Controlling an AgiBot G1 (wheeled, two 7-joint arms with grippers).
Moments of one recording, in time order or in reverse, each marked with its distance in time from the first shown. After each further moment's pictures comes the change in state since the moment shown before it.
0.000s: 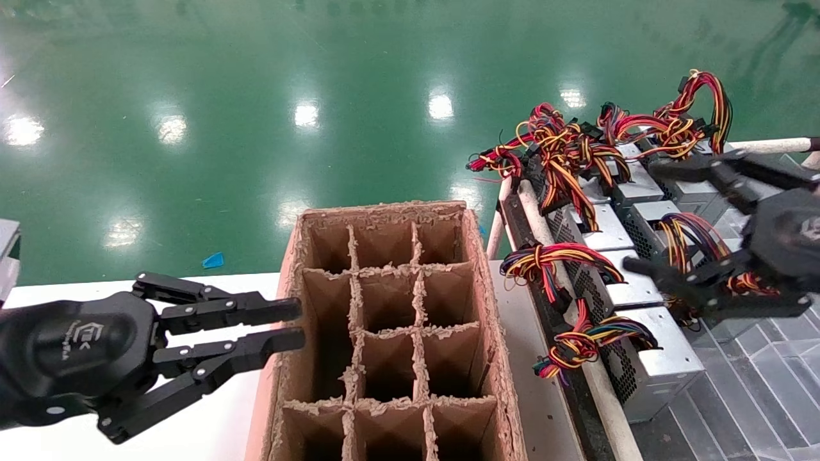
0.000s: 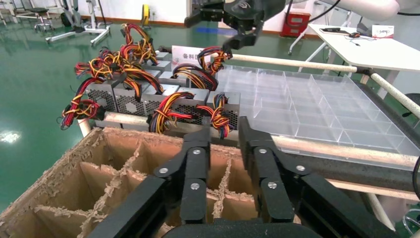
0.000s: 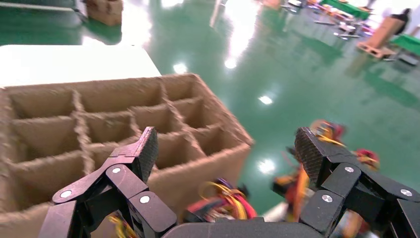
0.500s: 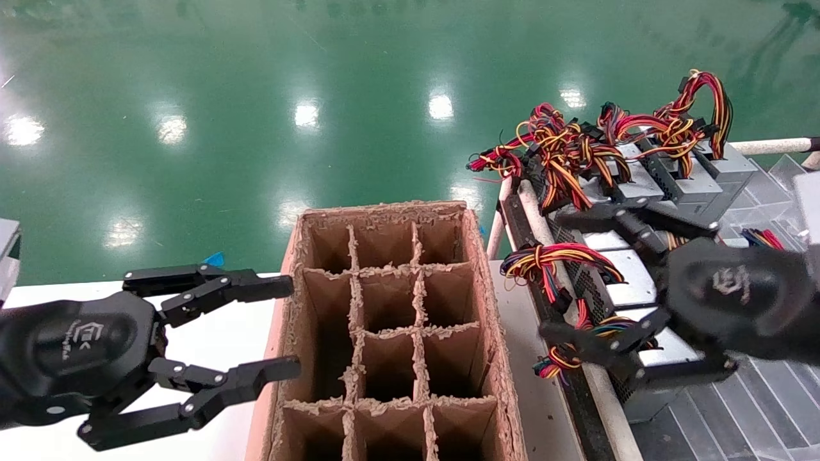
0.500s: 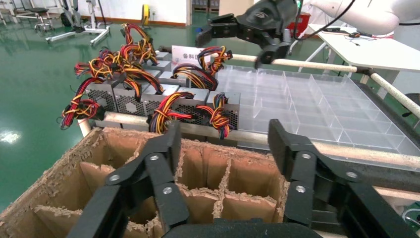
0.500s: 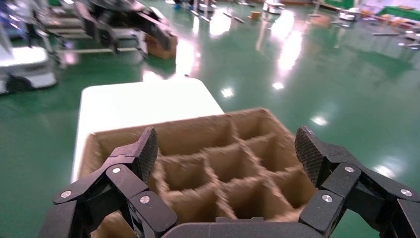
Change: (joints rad) left arm 0.000 0.000 0.000 0.000 0.000 0.000 0.000; right arm -0.159 -0.071 0.065 0.237 0.060 0.025 0.172
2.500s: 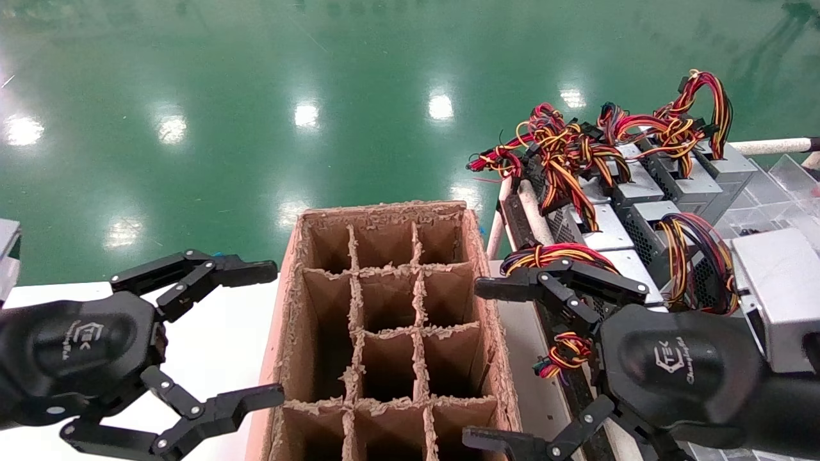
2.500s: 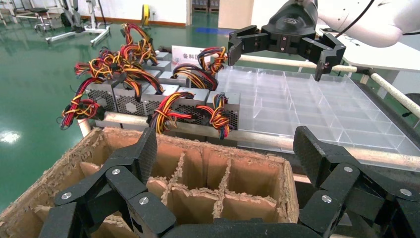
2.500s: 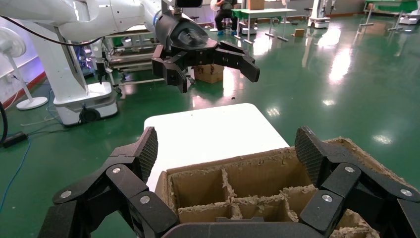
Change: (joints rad) left arm 0.000 0.000 0.000 0.000 0.000 0.000 0.000; right arm -0.146 -0.065 0.060 0.216 0.055 0.022 0.157
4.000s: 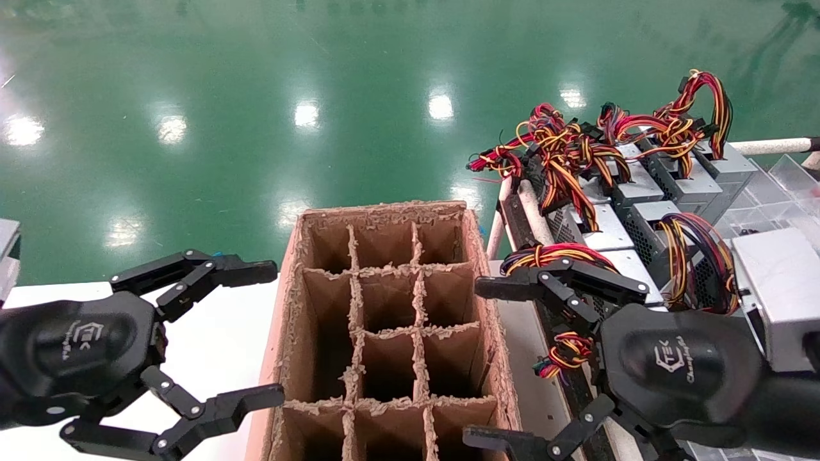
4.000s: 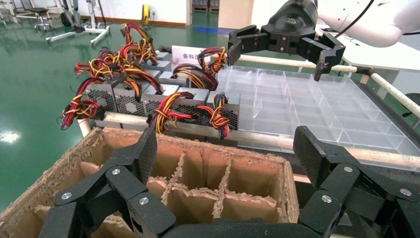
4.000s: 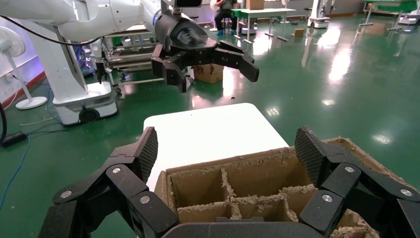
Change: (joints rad) left arm 0.000 0.000 0.000 0.000 0.000 0.000 0.000; right arm 0.001 0.000 -0.001 -0.002 -0.001 0.000 -0.001
